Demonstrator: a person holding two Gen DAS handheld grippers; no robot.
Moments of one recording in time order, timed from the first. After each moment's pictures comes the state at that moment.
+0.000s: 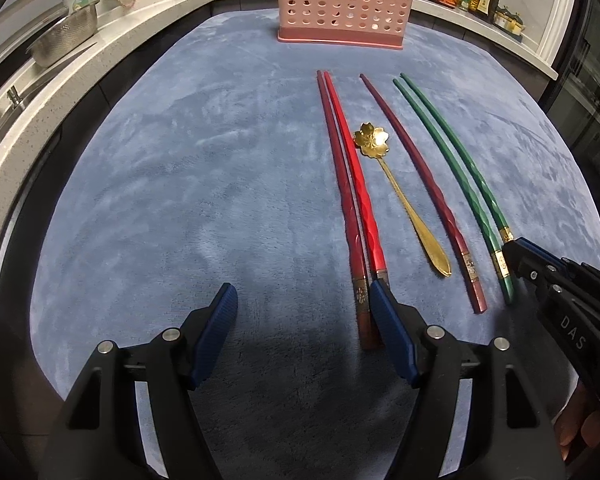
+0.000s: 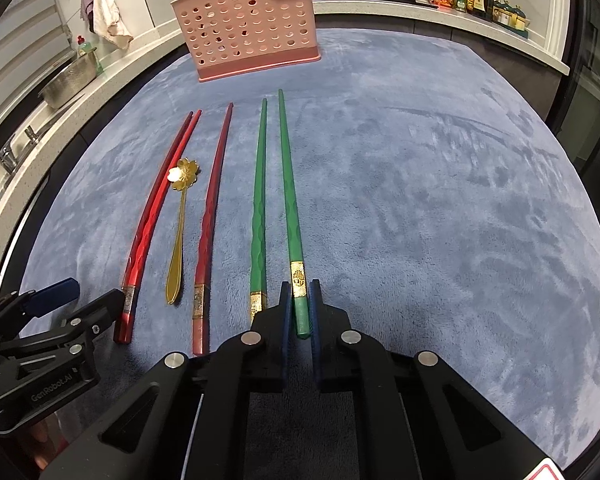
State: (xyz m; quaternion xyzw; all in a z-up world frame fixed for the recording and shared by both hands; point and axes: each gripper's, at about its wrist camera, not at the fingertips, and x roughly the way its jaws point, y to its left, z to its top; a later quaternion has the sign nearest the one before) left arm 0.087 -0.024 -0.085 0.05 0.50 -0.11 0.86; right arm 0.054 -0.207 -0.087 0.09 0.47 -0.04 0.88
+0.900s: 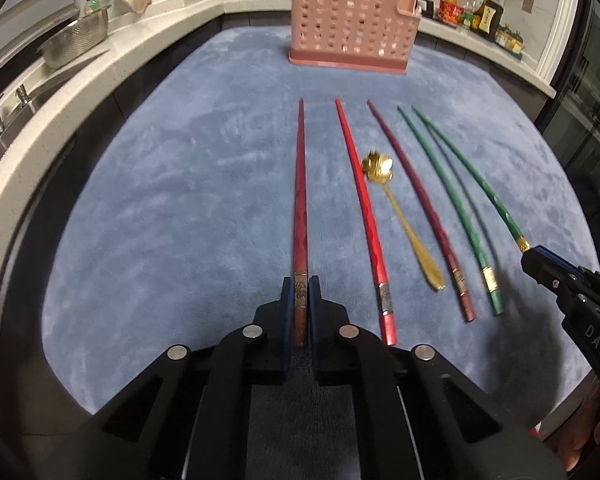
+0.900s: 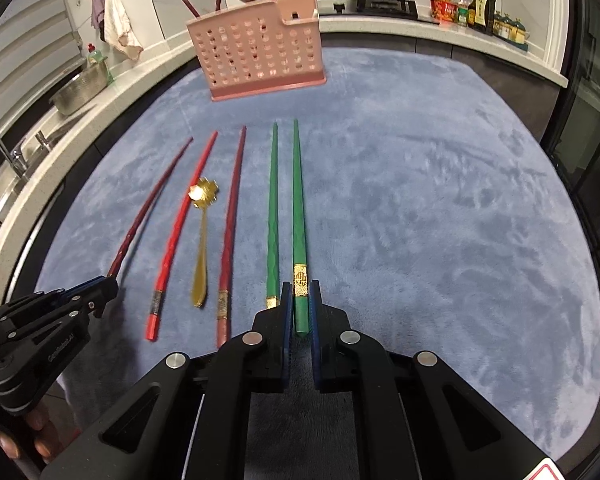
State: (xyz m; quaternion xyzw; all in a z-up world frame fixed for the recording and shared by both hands) left arm 0.084 -0.012 -0.061 0.04 0.48 -0.11 0.87; right arm 0.039 -0.205 -0.050 0.09 0.45 -0.04 0.89
